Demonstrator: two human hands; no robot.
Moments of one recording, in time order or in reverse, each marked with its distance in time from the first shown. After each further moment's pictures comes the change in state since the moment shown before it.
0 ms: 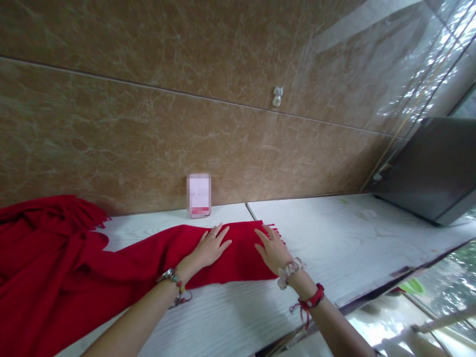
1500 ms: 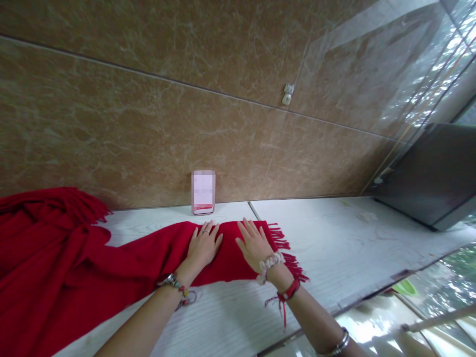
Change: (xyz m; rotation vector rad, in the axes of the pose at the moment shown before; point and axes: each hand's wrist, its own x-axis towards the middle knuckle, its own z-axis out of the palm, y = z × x) left_hand -0.009 -0.017 0.010 0.167 0.172 -0.168; right_hand 0.021 -0.052 0.002 0.007 -0.166 -0.016
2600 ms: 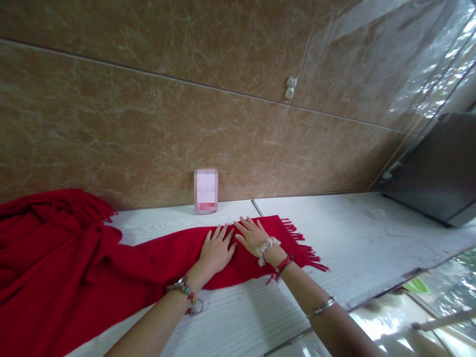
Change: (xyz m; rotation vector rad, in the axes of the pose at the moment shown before) left_hand -0.007 0.023 -0.005 -0.012 -0.127 0.094; right_hand 0.031 0.016 0.016 -0.073 -0.122 -0.155
